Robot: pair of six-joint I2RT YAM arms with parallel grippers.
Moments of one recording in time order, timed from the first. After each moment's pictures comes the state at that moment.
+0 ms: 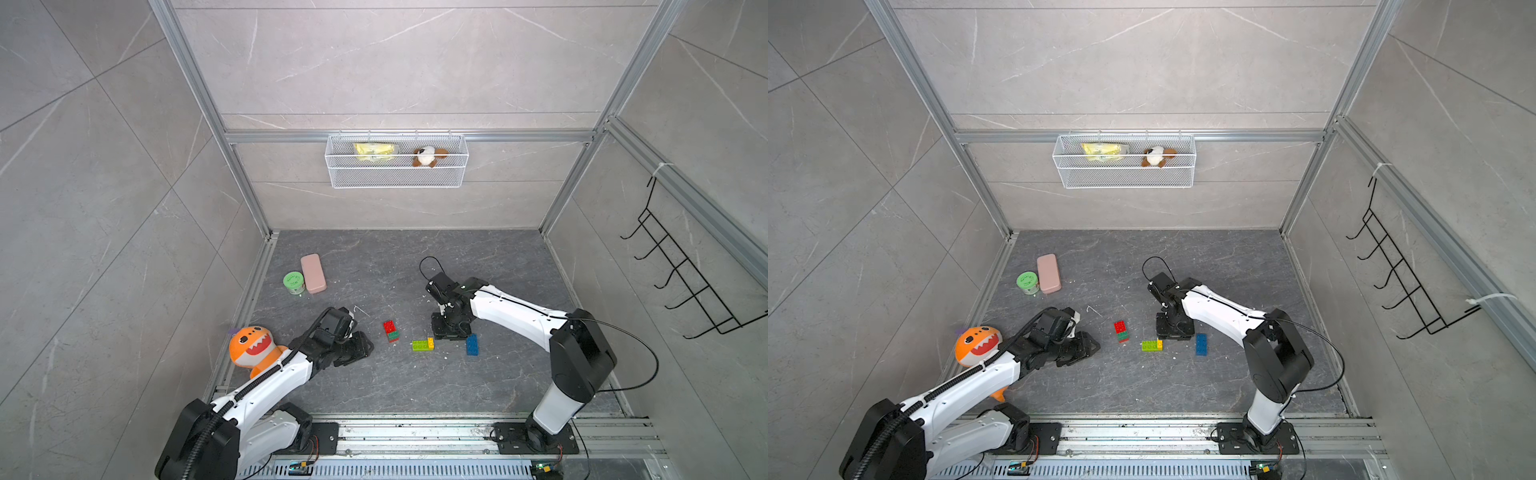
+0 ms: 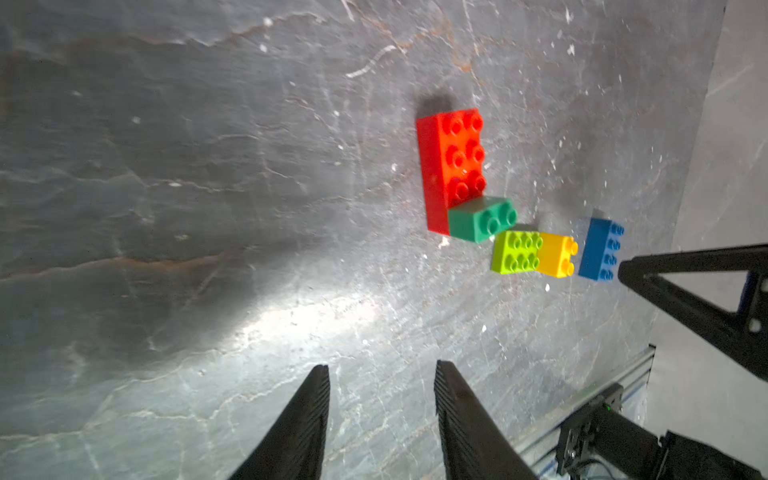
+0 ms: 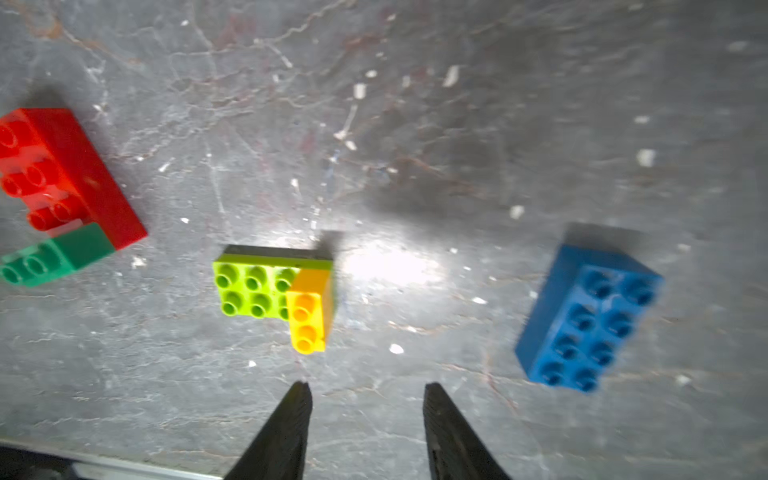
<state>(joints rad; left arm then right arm) -0.57 1.08 0.55 -0.44 0.27 -0.77 0.67 1.71 1.25 -1.01 -0.04 0.63</state>
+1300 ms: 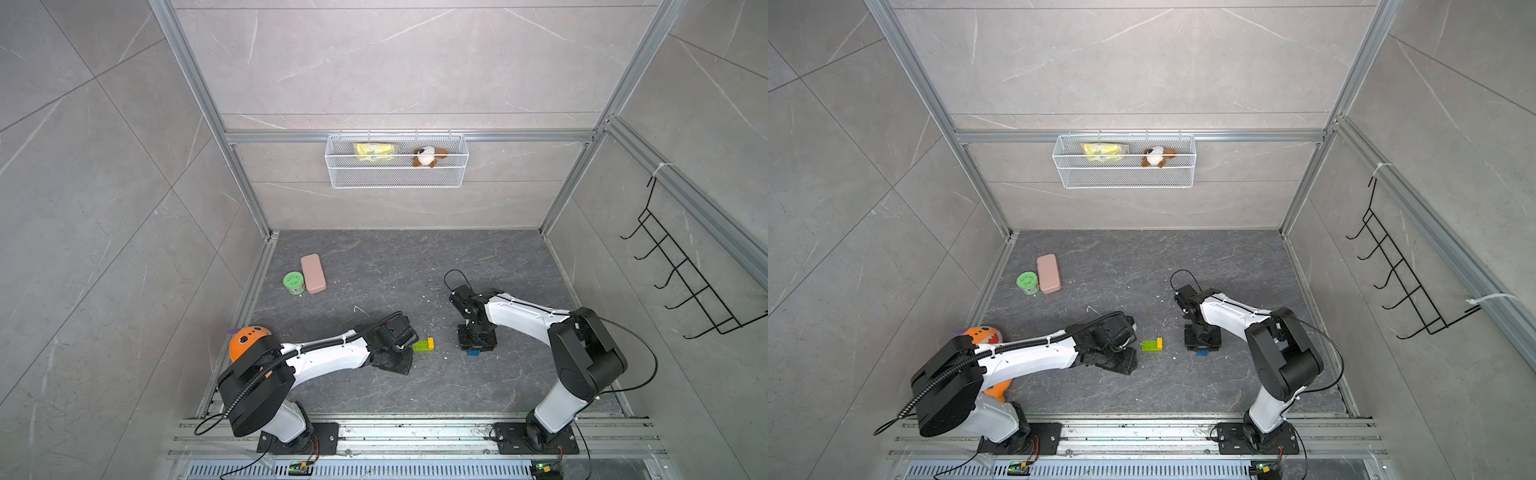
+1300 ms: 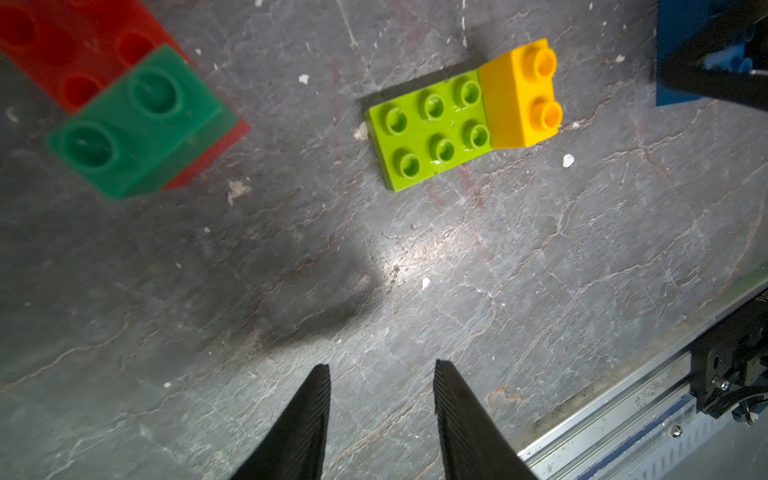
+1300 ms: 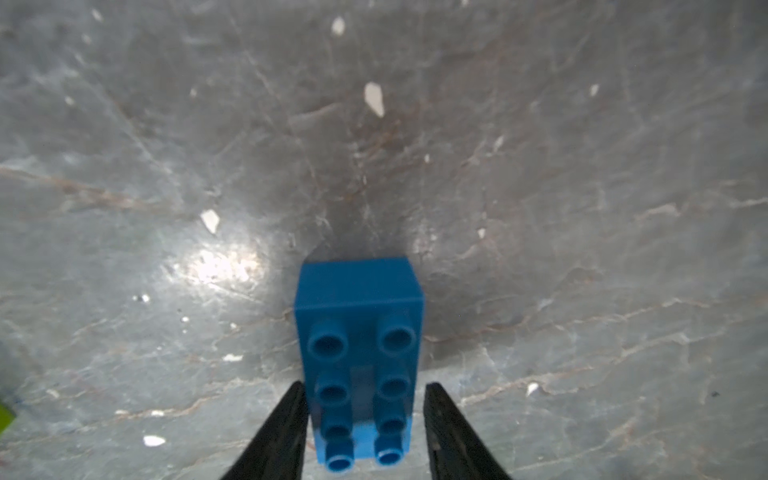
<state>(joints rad) -0.99 1.52 0.86 -0.52 0.09 -0.66 0.50 1.71 1.01 -0.93 0.06 0.54</state>
